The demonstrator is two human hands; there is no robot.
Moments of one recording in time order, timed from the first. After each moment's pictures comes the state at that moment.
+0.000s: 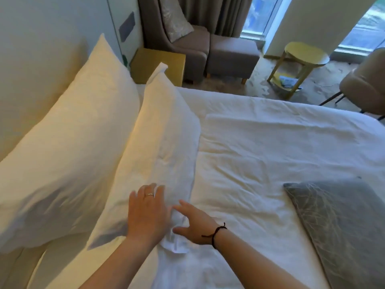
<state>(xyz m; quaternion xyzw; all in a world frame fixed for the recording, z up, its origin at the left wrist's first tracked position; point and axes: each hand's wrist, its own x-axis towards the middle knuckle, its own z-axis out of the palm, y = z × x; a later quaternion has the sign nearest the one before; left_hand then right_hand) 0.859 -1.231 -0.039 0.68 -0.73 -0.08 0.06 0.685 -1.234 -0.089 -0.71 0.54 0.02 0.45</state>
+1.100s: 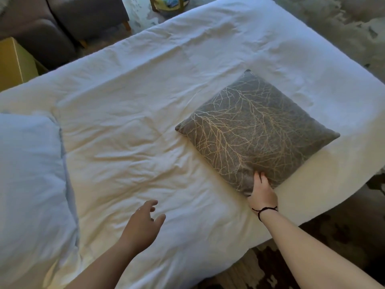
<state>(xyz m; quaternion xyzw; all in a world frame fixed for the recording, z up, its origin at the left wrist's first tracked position) 0.487 -1.164 -0.141 0.58 -0.69 -0.41 -0.12 0.166 -1.015 -0.253 -0.29 0.92 -0.02 0.26</state>
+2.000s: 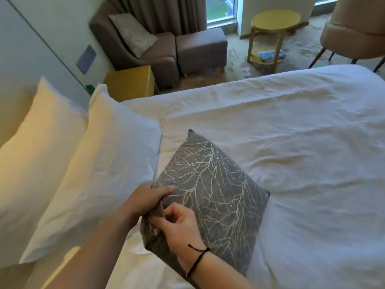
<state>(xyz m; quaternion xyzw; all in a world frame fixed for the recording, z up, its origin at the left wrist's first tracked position) 0.618 -1.239 0.038 0.67 -0.51 -0.52 0.12 0.516 -1.153 -0.005 -0.29 0.50 -0.49 0.66</state>
